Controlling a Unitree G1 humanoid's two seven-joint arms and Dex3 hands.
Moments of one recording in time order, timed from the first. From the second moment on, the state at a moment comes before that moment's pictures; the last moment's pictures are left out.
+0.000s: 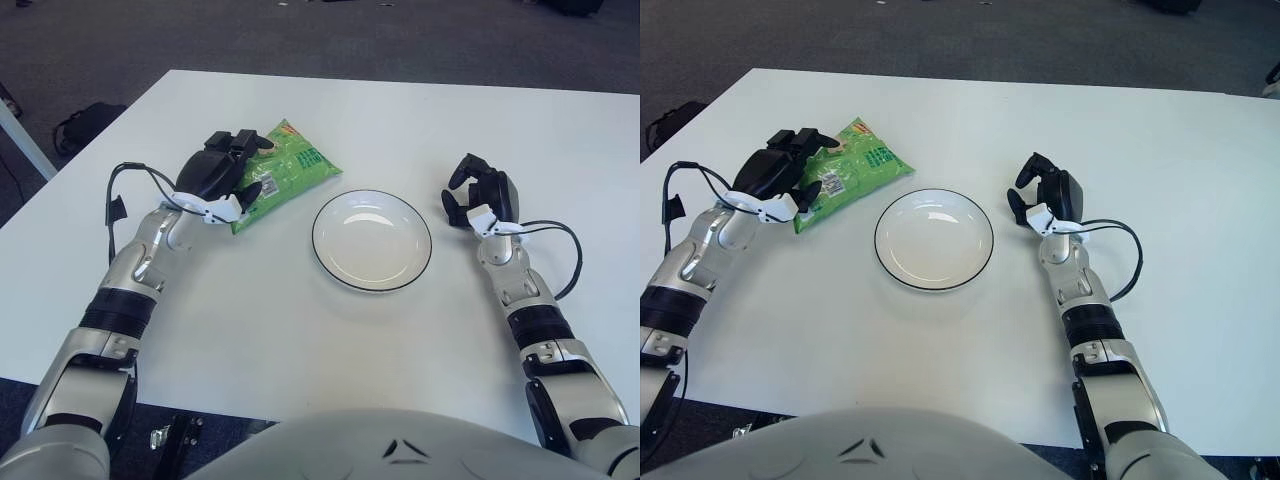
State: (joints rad) left arm -0.35 0.57 -0.16 0.25 0.69 -0.33 0.11; right arm -0.33 -0.32 0.07 0.49 -0.42 -0.19 -0.40
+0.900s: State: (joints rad) left arm -0.35 0.59 -0.21 0.22 0.86 -0.21 0.14; right arm -0.33 -0.33 0.08 0.50 -0.42 -0.19 -0.40
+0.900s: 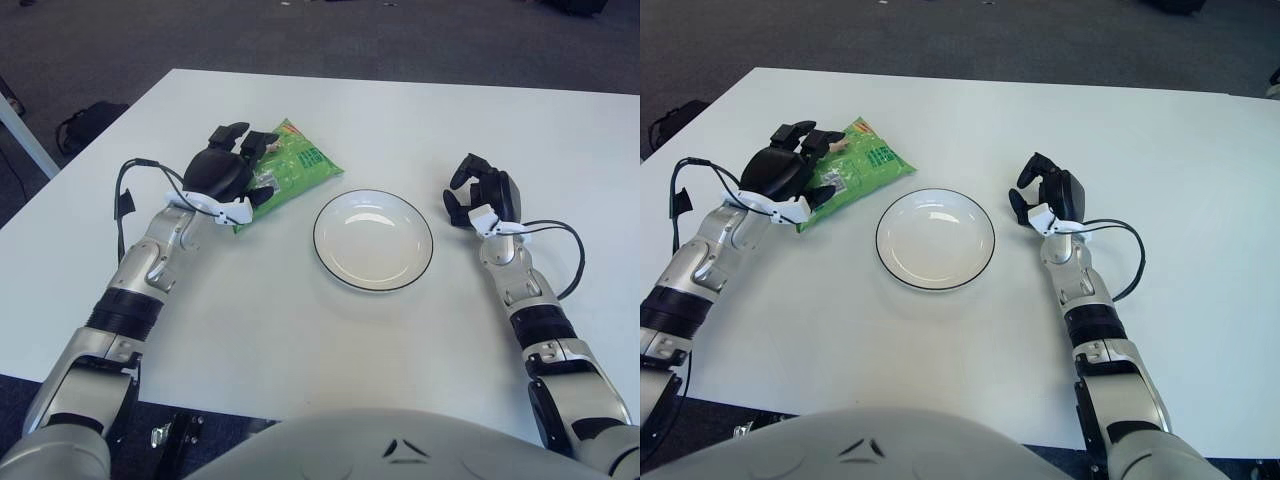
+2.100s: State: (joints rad) left arm -0.49 0.39 -0.32 0.35 0.95 0.20 0.04; right arm -0.31 -0.34 0.09 0.47 -0.43 -0.19 -0.40
